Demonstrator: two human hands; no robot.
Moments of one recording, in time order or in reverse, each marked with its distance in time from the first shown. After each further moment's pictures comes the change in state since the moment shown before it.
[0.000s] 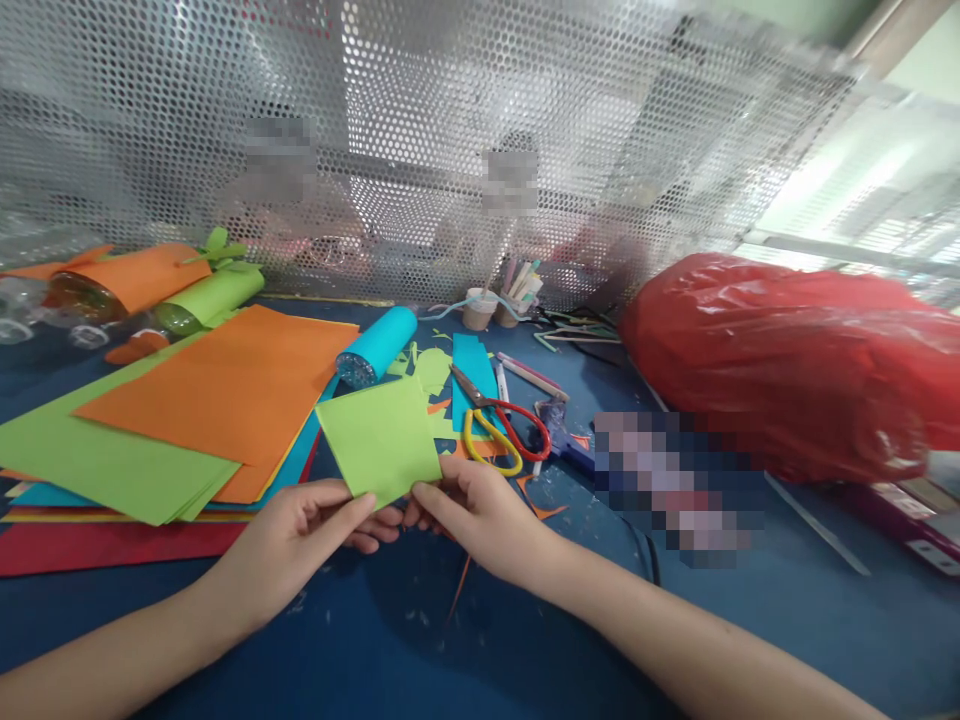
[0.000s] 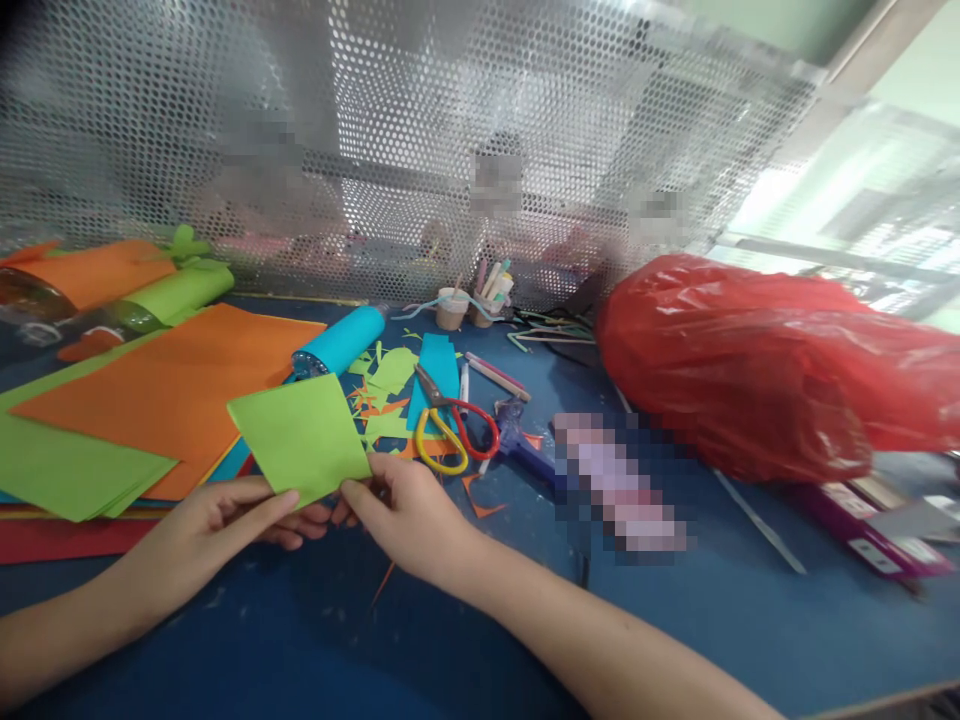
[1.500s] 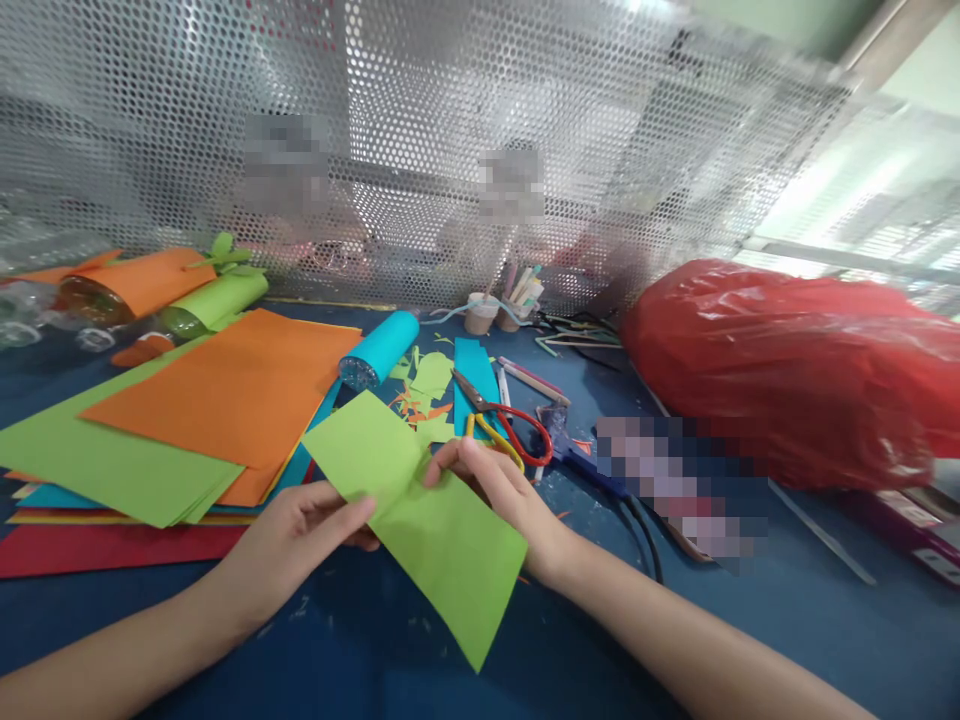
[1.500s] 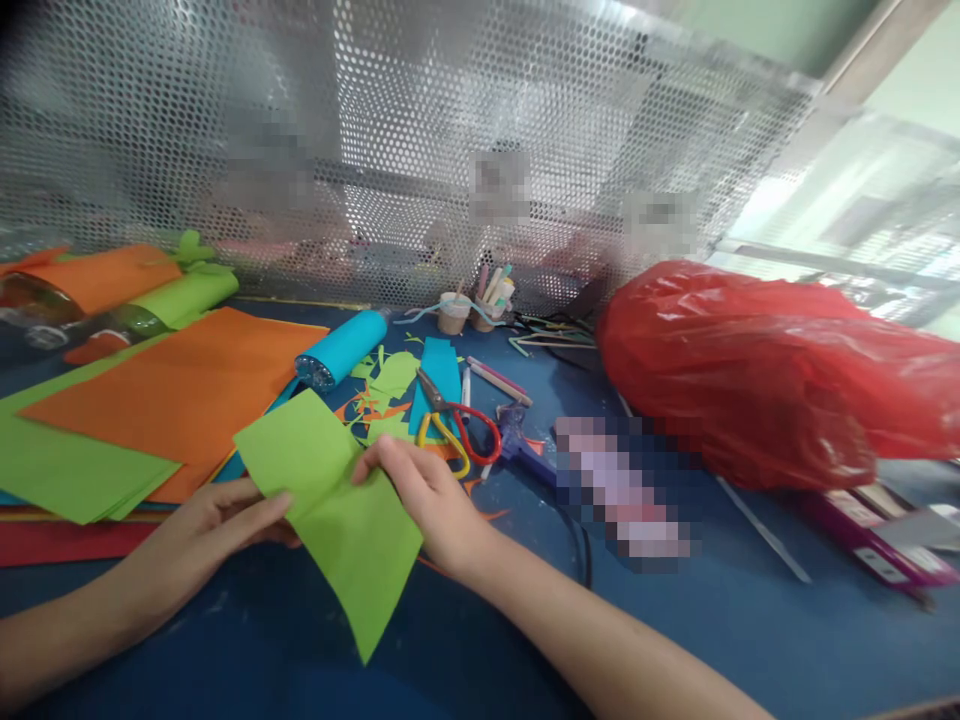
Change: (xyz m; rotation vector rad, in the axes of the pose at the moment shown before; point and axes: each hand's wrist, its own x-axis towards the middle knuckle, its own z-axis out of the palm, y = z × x) left_hand -0.003 0.002 -0.003 -0.133 0.024 -0.010; right_hand -0.005 -0.015 -0.017 0.078 0.085 -0.008
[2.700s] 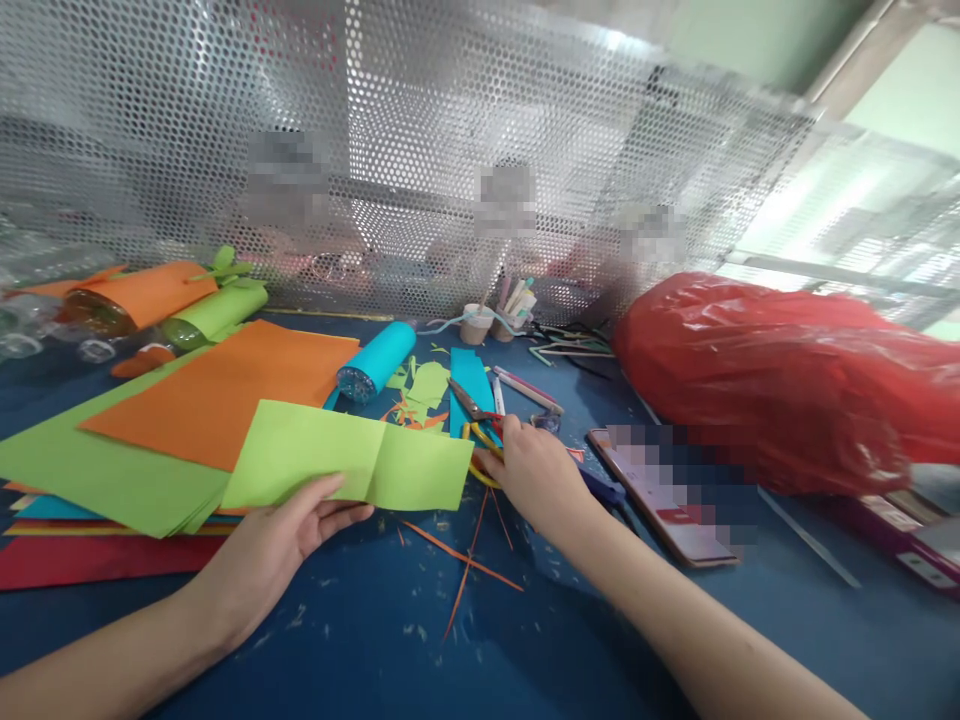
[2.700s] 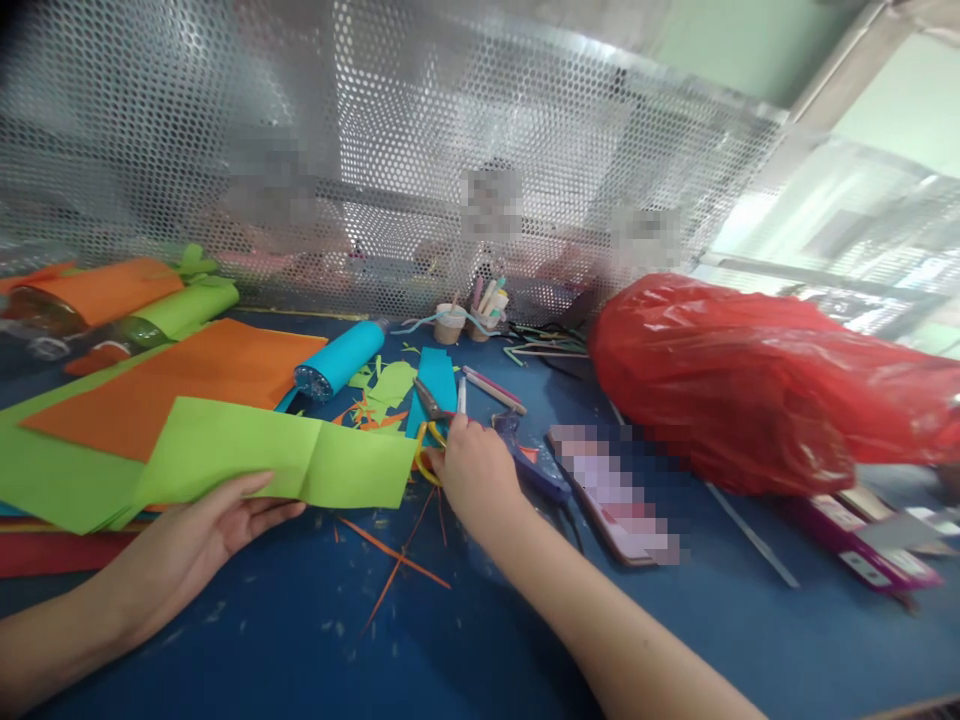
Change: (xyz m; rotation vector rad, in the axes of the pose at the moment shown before) left_hand 0.008 -0.001 0.004 -0.503 0.282 -0.013; right_hand 0.018 0.009 -0.040 -1.373 0.339 0.144
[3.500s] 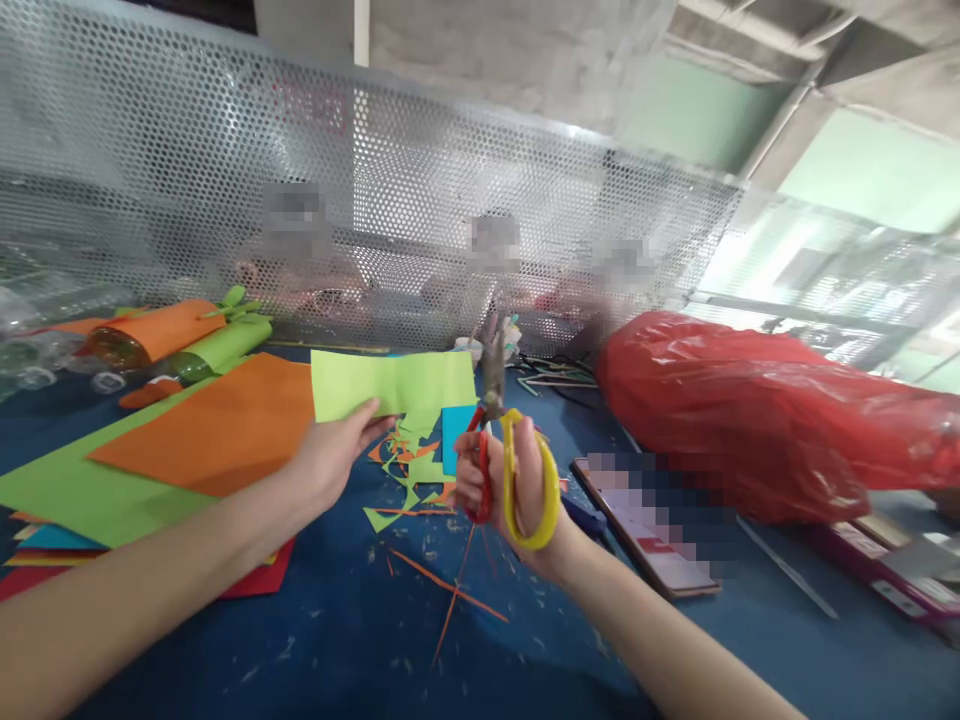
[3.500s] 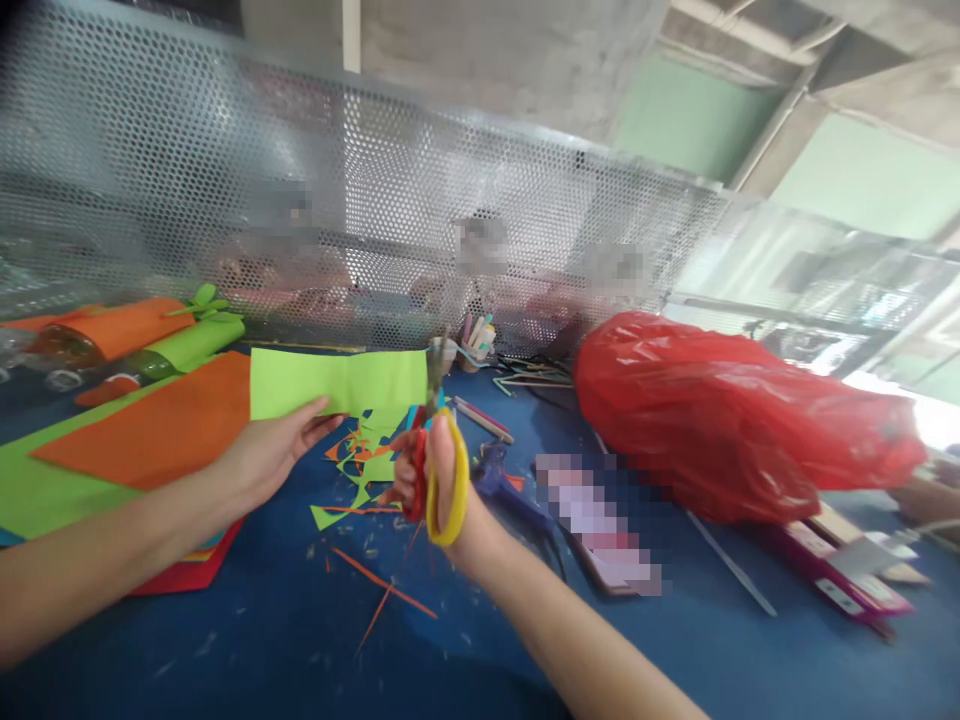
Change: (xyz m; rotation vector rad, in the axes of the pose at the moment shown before) left_hand 0.063 0.037 0.070 -0.073 0.162 0.147; right_hand -0.008 -0.023 -0.019 1.939 -0.257 0.033
